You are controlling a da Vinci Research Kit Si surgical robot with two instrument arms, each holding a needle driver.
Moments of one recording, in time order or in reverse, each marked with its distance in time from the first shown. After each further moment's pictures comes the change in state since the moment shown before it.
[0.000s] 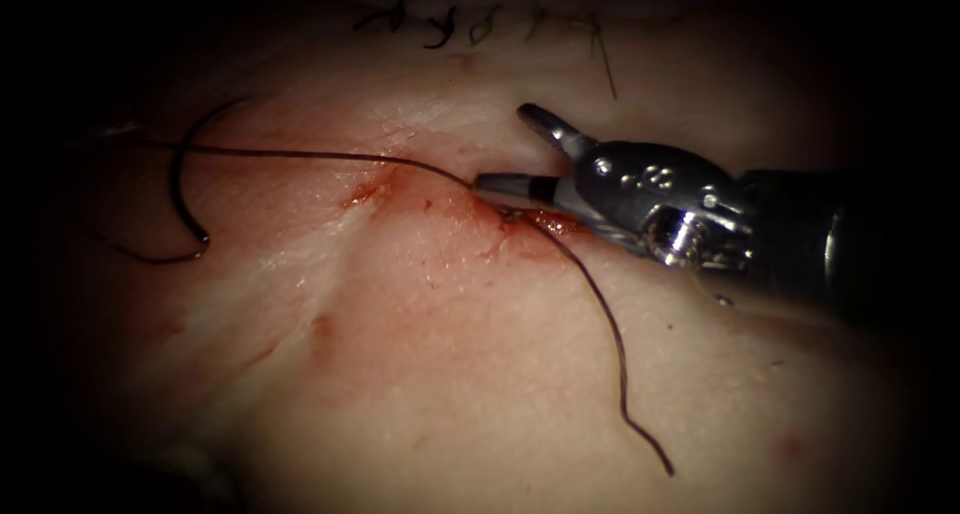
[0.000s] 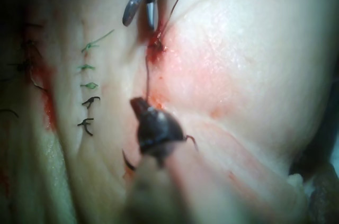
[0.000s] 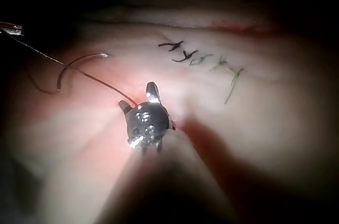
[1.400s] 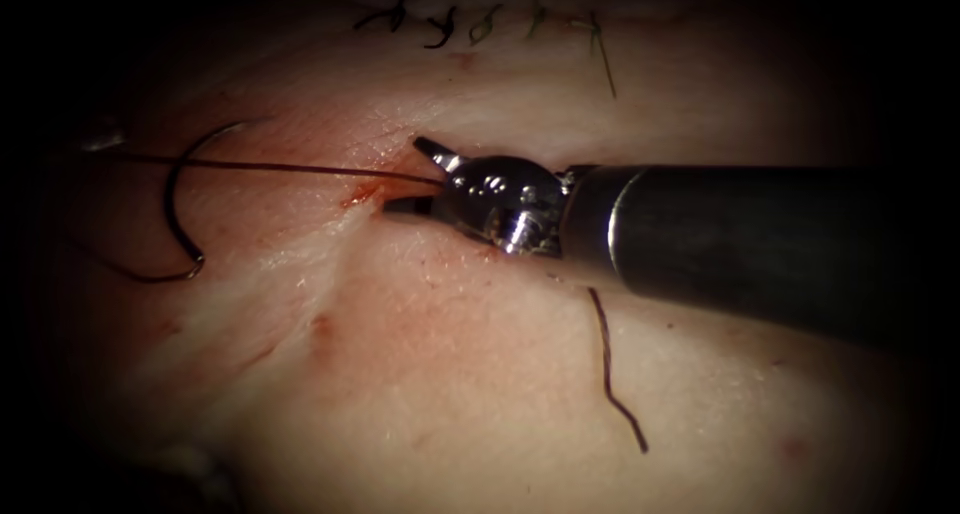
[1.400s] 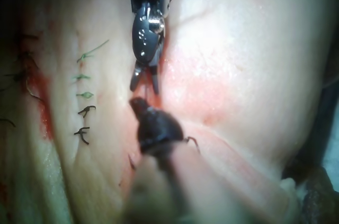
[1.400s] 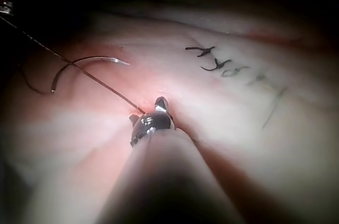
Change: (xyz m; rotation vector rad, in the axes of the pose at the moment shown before) right arm 0.000 0.000 0.012 -0.101 0.020 -0.109; left arm 0.002 0.001 -0.001 -0.007 0.011 0.013
